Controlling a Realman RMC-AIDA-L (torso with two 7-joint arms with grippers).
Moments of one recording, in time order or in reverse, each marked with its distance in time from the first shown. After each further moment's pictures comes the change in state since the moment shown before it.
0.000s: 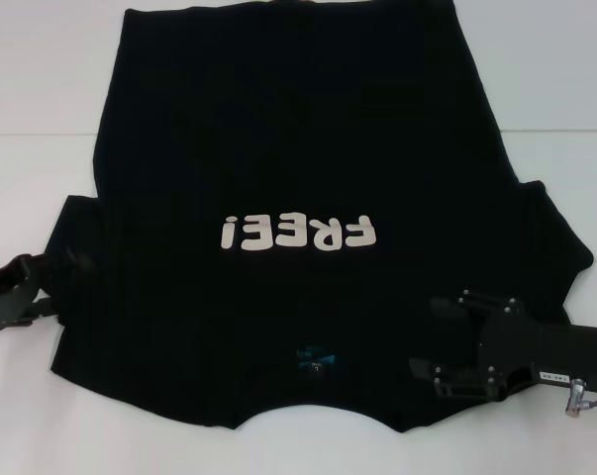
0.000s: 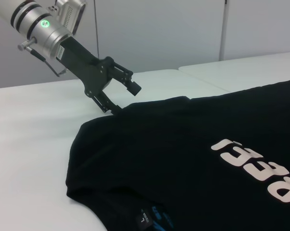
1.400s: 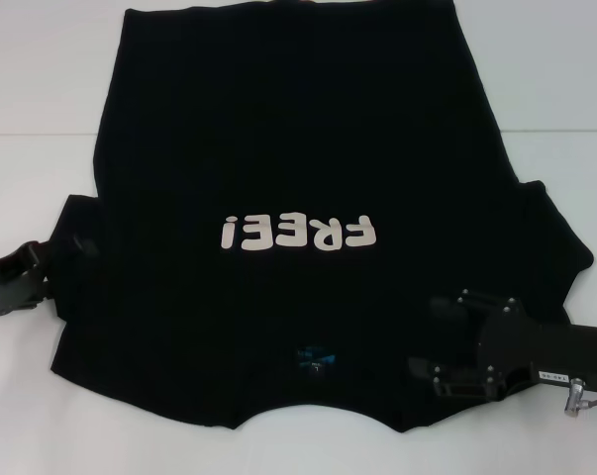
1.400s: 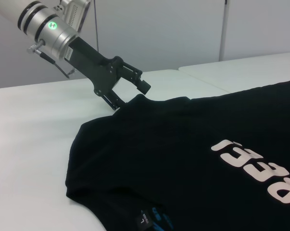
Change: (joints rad) left arm -0.015 -0.024 -0.013 0.000 -0.023 -0.068 0.059; right arm 0.001 0.002 0.000 -0.002 0.000 0.001 0.000
